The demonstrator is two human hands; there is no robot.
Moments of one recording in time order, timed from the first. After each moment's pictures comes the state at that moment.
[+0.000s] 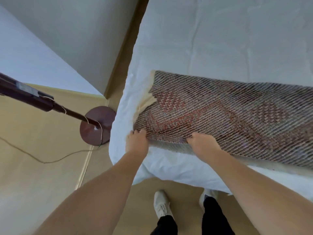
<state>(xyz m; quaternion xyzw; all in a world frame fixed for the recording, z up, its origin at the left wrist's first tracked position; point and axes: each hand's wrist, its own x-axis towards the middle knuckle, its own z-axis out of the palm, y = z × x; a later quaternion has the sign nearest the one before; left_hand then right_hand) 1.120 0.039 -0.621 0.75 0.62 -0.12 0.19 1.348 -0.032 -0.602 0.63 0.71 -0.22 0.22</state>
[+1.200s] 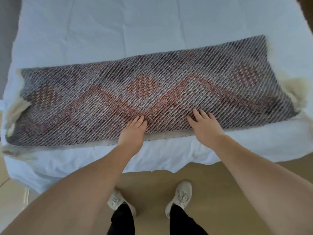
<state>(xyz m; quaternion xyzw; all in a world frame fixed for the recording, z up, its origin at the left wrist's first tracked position) 1.490 -0.144 -0.657 0.89 0.35 -0.24 0.15 1.725 -0.275 -0.643 0.73 0.59 -0.25 0.22</state>
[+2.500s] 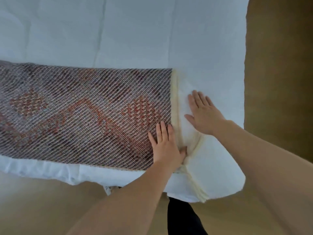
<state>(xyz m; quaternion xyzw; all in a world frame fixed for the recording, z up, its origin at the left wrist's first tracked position) 2.005 -0.342 -0.671 0.78 0.52 -0.24 0.26 2.185 -0.301 -0.668 0.69 0.66 -0.27 0.16</state>
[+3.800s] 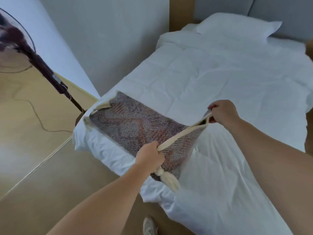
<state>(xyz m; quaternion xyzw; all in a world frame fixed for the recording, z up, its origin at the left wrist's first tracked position) 1.636 -0.258 -0.369 0.59 0.74 0.08 0.32 1.877 -0.134 -0.312 0.73 0.50 -0.37 -0.28</state>
